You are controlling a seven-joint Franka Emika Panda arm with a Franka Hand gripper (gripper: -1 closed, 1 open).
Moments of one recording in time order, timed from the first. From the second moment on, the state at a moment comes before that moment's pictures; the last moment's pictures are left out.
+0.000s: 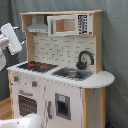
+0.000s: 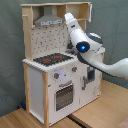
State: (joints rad) arm -1.10 -1.50 1.08 -1.76 -0.16 2.39 -0.01
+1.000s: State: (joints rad) arm -0.93 -1.50 1.21 -1.90 -0.34 2.40 -0.01
